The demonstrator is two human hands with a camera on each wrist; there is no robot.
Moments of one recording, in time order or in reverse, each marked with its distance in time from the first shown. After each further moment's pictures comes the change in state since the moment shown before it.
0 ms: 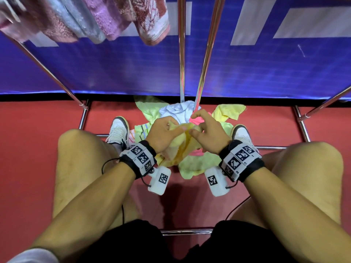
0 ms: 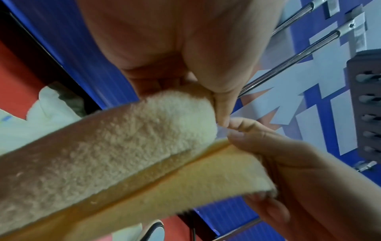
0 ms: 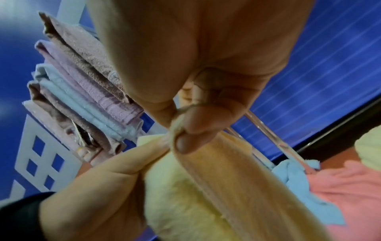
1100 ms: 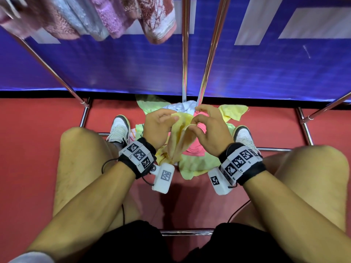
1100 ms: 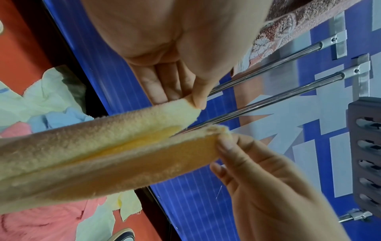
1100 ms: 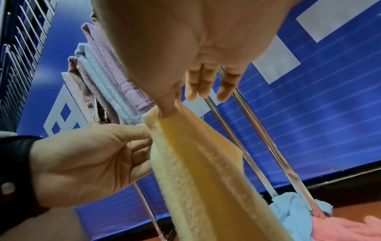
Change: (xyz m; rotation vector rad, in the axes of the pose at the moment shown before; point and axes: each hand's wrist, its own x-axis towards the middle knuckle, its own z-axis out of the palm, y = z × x) left_hand -0.001 0.019 -0.008 -0.311 0.165 -0.070; right_hand 0.008 0.008 0.001 -0.313 0.188 -0.361
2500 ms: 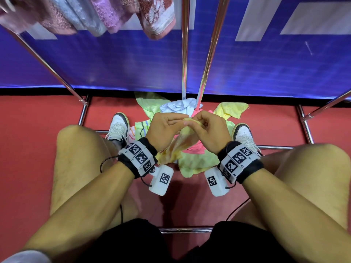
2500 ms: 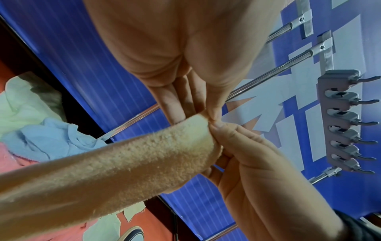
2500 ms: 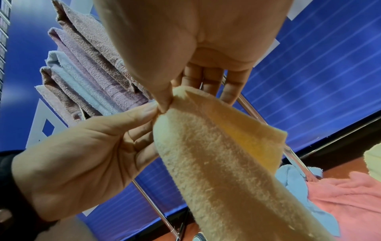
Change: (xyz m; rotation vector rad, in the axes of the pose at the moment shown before) left_hand -0.007 -0.007 0.006 0.069 -0.211 0.077; right_hand 0.000 0.003 0.010 0.249 0.052 0.239
